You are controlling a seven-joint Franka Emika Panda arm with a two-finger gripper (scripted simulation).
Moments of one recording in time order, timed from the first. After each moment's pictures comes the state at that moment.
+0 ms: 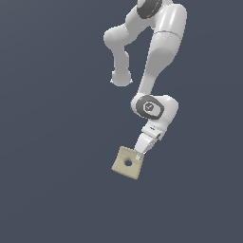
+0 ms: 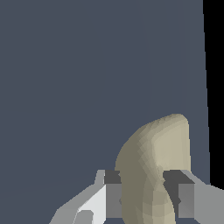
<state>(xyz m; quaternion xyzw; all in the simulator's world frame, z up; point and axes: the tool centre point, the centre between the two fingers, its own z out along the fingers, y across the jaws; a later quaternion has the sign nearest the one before) 0.079 0.083 0.069 0.82 0.39 0.19 0.37</state>
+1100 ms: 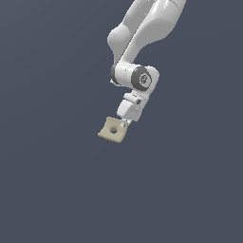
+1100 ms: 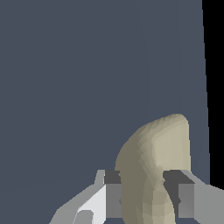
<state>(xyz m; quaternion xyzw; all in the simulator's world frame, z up) -0.059 0.015 0.121 0.82 0.39 0.19 0.37</state>
